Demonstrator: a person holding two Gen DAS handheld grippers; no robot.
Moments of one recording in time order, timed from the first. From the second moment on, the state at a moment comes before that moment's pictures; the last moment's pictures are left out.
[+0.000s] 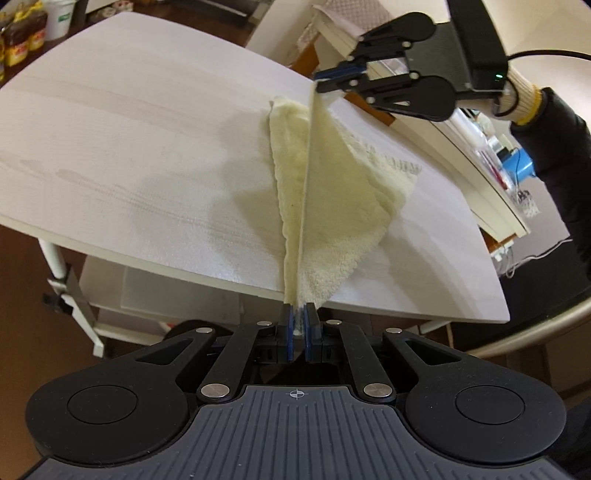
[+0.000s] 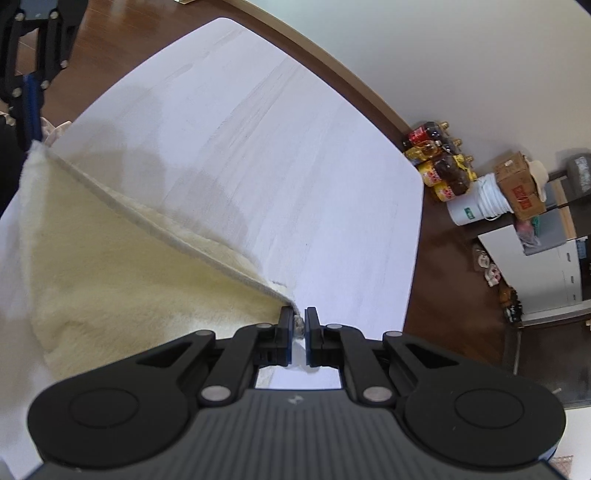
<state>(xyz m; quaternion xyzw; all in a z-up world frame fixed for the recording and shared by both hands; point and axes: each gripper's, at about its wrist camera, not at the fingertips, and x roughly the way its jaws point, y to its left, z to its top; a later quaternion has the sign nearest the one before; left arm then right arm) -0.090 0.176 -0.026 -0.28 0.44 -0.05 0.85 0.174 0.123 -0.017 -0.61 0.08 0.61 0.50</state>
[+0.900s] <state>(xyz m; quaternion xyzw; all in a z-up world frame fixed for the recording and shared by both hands) -0.093 0.180 -0.015 -0.24 0.45 -0.06 0.86 0.179 0.063 0.015 -0.42 0.15 0.60 0.66</state>
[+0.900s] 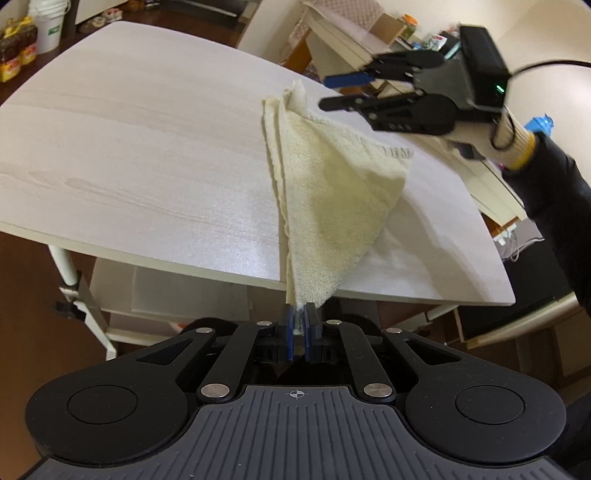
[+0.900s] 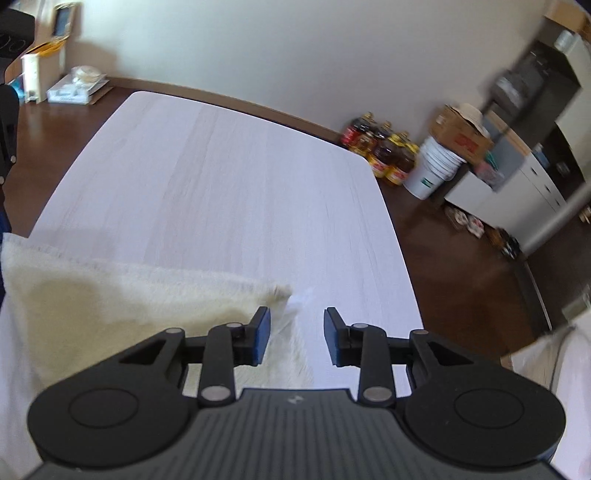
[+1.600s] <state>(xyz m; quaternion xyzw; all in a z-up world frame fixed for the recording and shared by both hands) -0.027 0.219 0.044 -0.08 0.43 -0.14 0.89 -0.058 0.030 -0.034 -0.48 0.01 0.53 0.71</state>
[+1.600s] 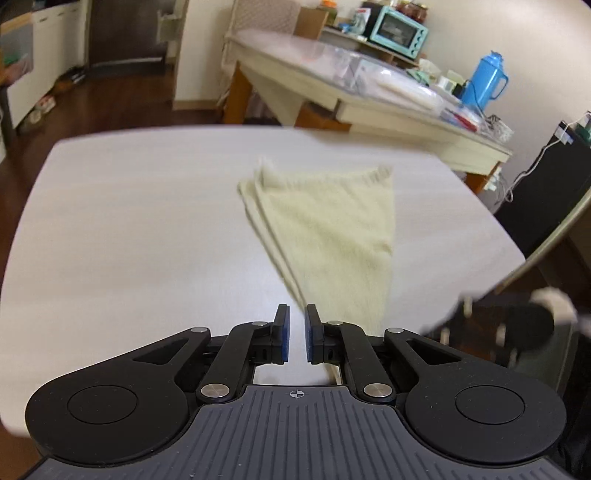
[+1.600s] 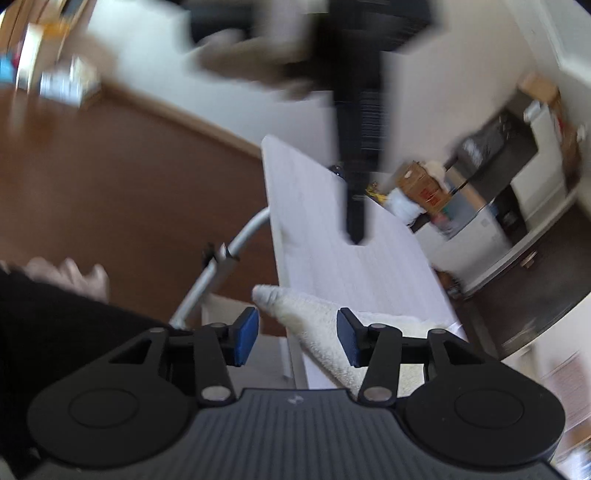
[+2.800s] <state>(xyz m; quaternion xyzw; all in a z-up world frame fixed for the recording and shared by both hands) 0.095 0.190 0.002 0.14 0.46 -0.16 0.86 -0.052 -0.019 0.028 -0.29 0.04 0.61 0.74</state>
